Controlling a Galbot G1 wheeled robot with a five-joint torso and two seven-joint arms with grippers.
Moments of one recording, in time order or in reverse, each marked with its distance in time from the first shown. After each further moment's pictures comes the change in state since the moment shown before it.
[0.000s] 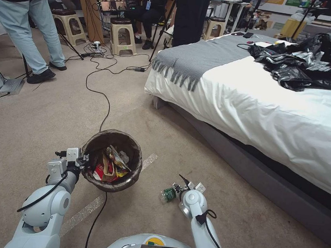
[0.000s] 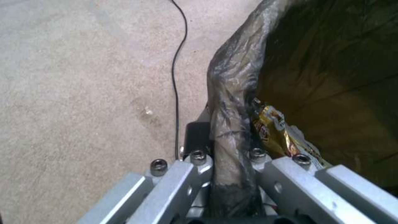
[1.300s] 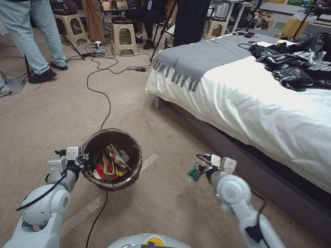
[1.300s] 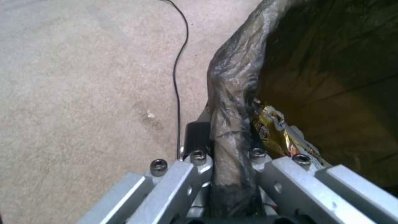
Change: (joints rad) left arm -0.008 0.002 -0.003 -0.006 0.002 0.004 0.005; right arm 0.016 -0.594 -0.081 0.660 0.139 -0.178 0.141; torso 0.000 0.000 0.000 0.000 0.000
